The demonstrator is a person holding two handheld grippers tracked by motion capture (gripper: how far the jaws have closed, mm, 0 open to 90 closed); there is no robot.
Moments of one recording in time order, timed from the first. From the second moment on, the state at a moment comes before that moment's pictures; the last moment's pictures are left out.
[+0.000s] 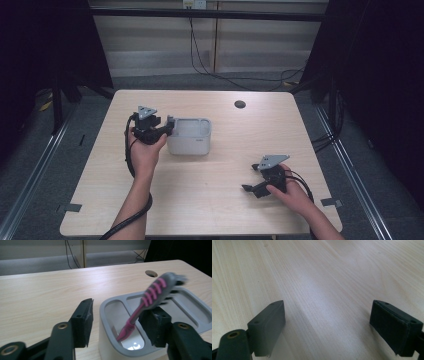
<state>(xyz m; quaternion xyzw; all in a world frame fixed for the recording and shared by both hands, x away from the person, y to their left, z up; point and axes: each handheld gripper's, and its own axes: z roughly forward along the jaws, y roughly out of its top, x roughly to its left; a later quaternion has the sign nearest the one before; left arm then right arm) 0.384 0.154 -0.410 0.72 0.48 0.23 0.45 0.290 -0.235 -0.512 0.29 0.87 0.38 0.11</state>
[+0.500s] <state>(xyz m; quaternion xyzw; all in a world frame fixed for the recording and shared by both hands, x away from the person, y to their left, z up) 0.379 0.164 -0.413 0.71 0.49 0.23 0.45 0.290 -0.235 -0.512 0.29 0.87 0.38 0.11</state>
